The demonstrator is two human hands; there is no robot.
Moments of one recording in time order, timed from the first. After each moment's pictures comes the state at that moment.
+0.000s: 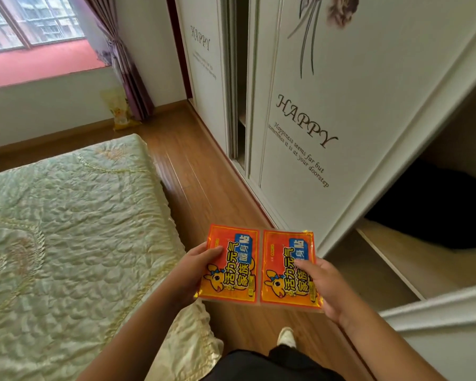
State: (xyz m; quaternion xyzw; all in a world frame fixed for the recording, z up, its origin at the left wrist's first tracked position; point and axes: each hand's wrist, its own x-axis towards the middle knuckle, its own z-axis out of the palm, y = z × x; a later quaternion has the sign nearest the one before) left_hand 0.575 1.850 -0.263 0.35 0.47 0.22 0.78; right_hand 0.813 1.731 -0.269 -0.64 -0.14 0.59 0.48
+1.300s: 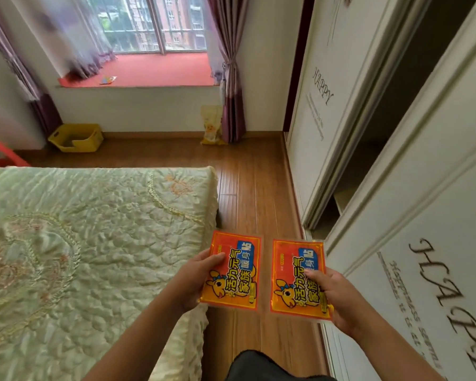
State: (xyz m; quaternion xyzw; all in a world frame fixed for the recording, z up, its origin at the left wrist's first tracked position) left_hand 0.614 2.287 -0.267 0.24 0.55 0.39 0.70; right_hand 0.899 2.282 -0.272 -0.59 -0.28 0.69 0.32
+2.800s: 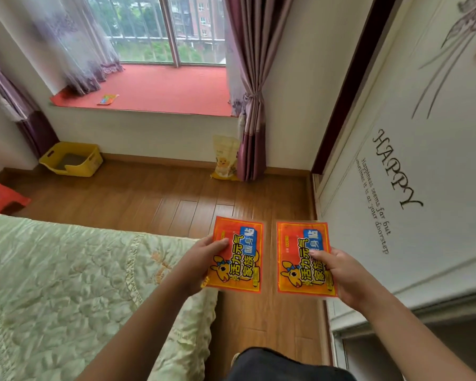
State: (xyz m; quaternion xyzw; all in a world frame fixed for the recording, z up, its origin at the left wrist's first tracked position) left_hand 0.529 2.869 -0.256 0.27 0.57 0.42 0.65; right_hand 0.818 2.910 -0.253 -0.54 -0.34 0.72 0.27
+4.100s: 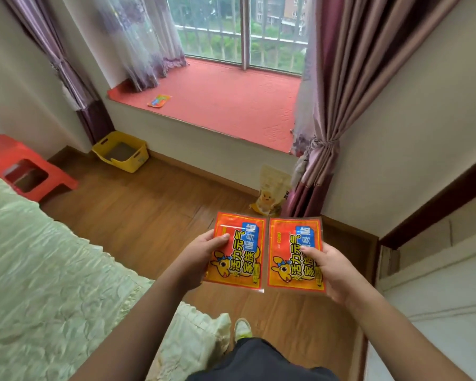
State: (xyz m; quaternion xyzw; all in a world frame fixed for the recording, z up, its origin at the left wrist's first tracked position) left_hand 0.394 3.264 -0.268 0.18 0.62 0.48 0.59; right_hand 0.639 3.387 -0.277 -0.49 -0.40 0.75 0.17
